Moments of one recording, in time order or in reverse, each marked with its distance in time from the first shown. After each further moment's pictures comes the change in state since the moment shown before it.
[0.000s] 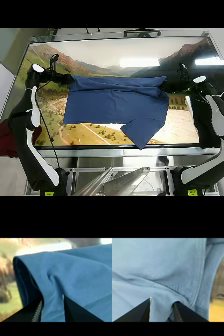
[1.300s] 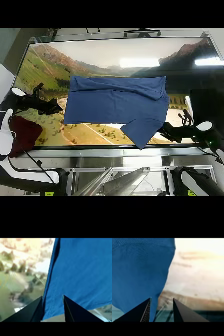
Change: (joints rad) left arm 0.187 0.548 -0.873 0.097 -0.057 -0.149; right arm -0.001 0.763 -0.987 -0.147 0.057 0.526
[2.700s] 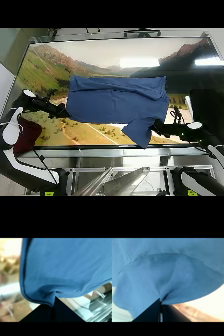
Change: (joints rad) left arm -0.046 -0.140 0.044 -0.103 -0.162 0.065; right arm 0.119 -0.114 -0.018 0.354 -0.144 -0.302
